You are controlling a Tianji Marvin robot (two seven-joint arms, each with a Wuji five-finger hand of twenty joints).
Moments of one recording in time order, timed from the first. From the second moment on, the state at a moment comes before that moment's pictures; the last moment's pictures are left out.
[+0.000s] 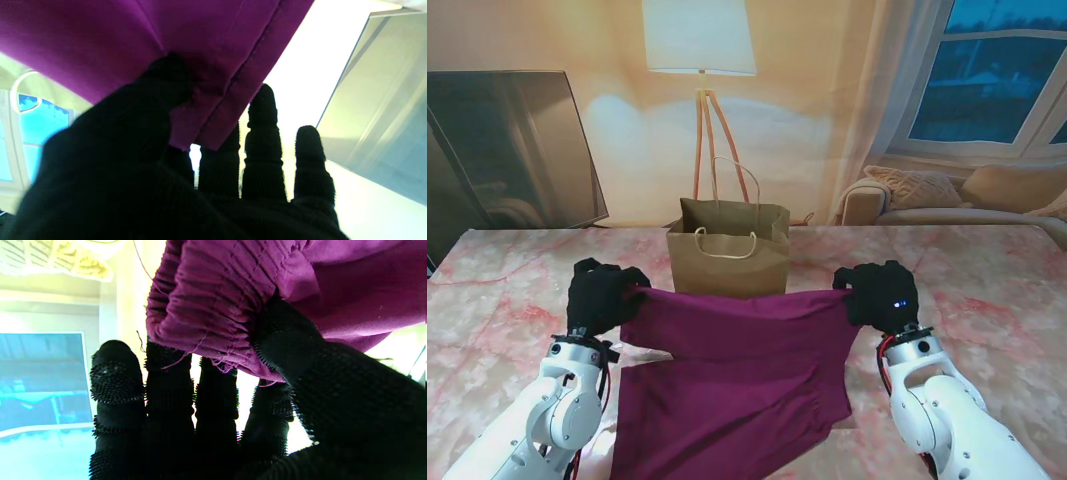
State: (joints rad) left arm 1.58 -1.15 -1.25 -1.52 0.91 -0.03 0.56; right arm -1.60 -1.08 1.28 -1.62 -1.22 0.04 -0.54; left_hand 0.79 -0.67 0.75 -0.11 0.87 -0.25 0.89 0.33 1.19 0.00 0.28 0.89 0.75 0.11 0.53 0.69 0.08 0.23 0.83 0.58; right_hand 0.58 -0.95 1.21 -0.32 0.96 -0.37 0.99 0.32 1.20 -0.08 0.71 0.49 1.21 0.06 0.72 0.73 0.83 0.17 1.32 0.62
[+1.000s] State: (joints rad) left arm 1.94 -1.10 -1.41 -1.70 1.13 -0.17 0.51; right arm -1.80 -1.01 1.43 -1.61 -1.35 -0.51 -0.40; left_hand 0.79 -0.67 0.74 -0.13 0.87 -0.31 0.89 0.30 1.18 -0.03 0.28 0.94 0.75 0.09 0.50 0.69 0.08 0.23 0.80 0.58; right_hand 0.57 -1.00 1.21 -0.34 0.97 -0.41 1.00 0.29 1.19 -0.13 0.72 0.63 1.12 0.01 0.73 0.81 0.71 0.16 1.26 0.68
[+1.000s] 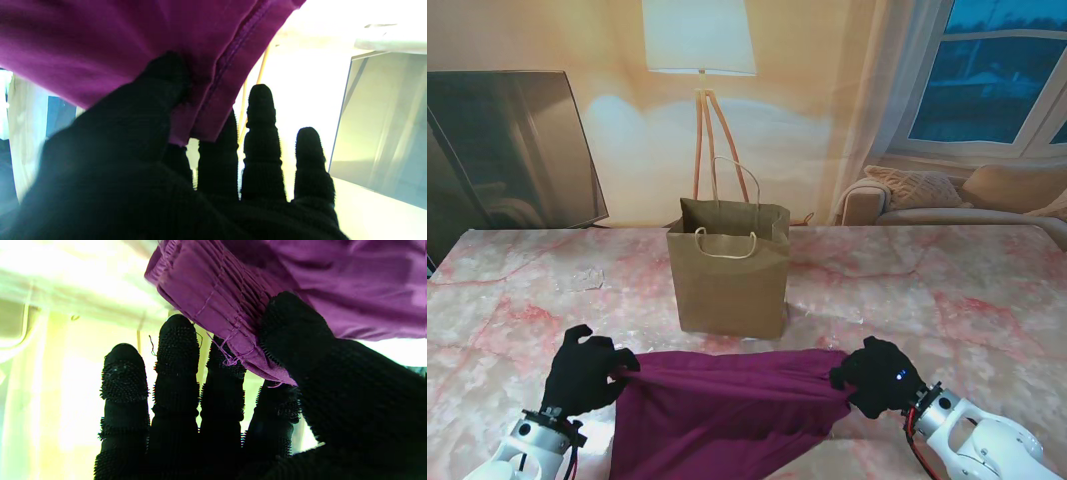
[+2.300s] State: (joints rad) left arm 2.22 -1.08 -1.52 -1.89 1.08 -0.32 0.29; right arm -1.93 -1.04 1.48 -1.74 -1.18 -0.31 -0.28; left_hand 0.61 -0.24 0.28 -0.08 0.92 -0.15 0.67 0.41 0.94 0.01 0.28 0.52 0.61 0.09 0.34 0.61 0.01 0.20 0.55 0.57; right_hand 0.18 -0.59 0.91 -0.18 0.82 -0.24 0.63 0.50 0.93 -0.11 0.53 0.45 0.92 0.03 0.46 0.69 0.52 0.18 1.06 0.71
